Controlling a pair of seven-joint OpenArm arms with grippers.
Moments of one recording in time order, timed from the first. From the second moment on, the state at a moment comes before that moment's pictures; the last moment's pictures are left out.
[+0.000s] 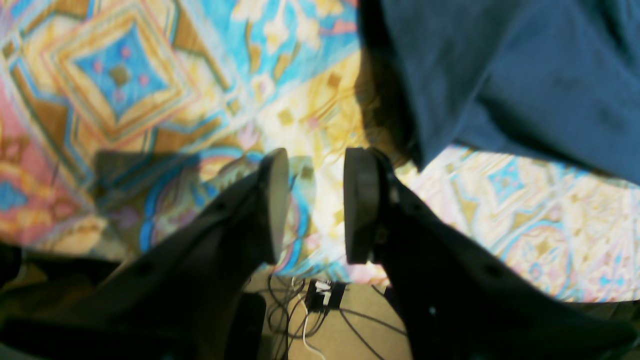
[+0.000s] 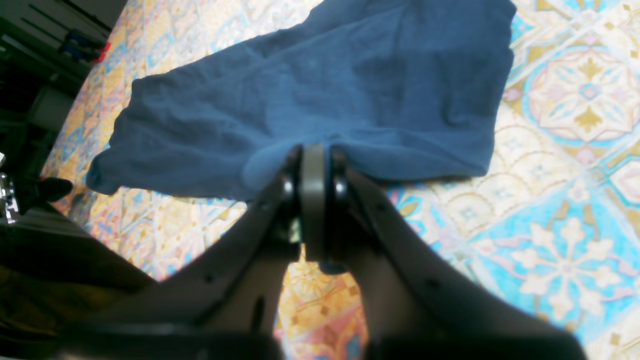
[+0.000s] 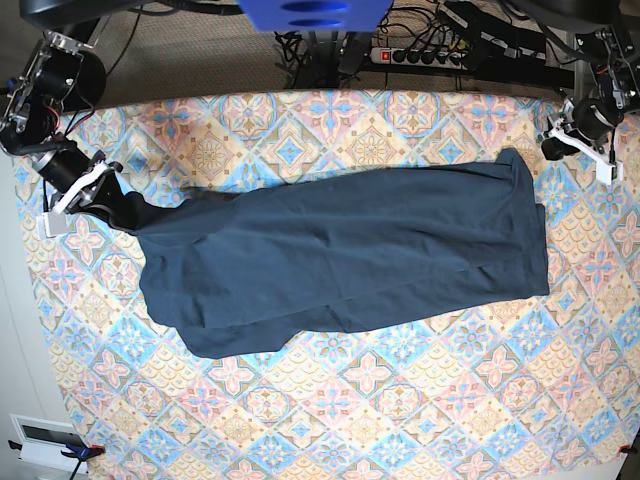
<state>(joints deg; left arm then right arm) 26.9 -25.8 -35.8 94.9 -50.9 -15.6 56.4 -13.4 22.3 35.3 98.4 69.1 36.8 -63.3</state>
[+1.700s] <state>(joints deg) 23.3 -20.0 -16.4 94.7 -53.1 -19.4 55.9 -2.5 22.3 35.2 95.3 54.8 36.8 -63.6</state>
